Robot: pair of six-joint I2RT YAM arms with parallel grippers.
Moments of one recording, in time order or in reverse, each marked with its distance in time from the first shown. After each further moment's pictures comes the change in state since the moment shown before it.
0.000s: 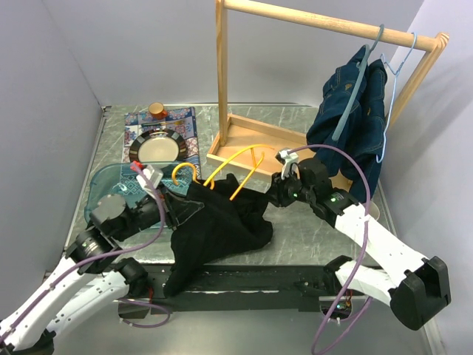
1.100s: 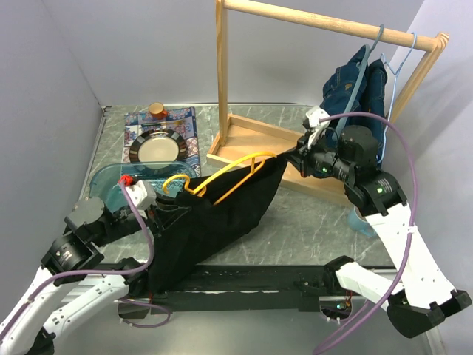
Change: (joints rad) left arm 0.000 -0.037 0.173 -0.206 0.077 0.427; right arm -0.107 -0.051 0.534 -0.298 -0.034 -0.276
